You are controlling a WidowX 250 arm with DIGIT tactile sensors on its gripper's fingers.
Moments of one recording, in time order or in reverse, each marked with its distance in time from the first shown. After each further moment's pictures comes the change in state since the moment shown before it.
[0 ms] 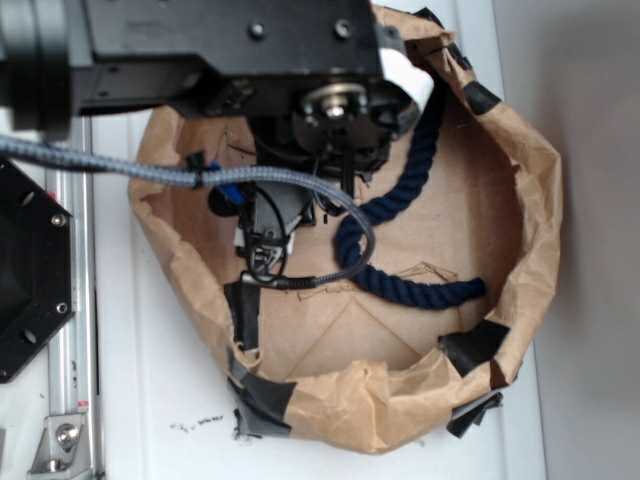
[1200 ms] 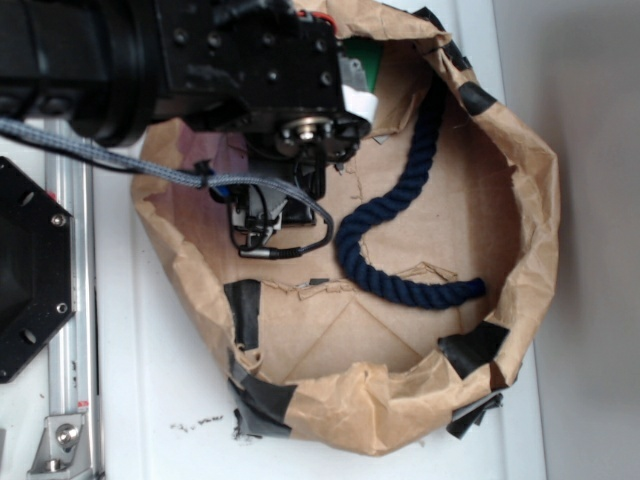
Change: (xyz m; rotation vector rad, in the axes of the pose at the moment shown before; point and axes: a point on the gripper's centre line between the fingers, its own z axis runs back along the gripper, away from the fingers) arm -0.011 0.022 -0.061 0.069 0.039 0.084
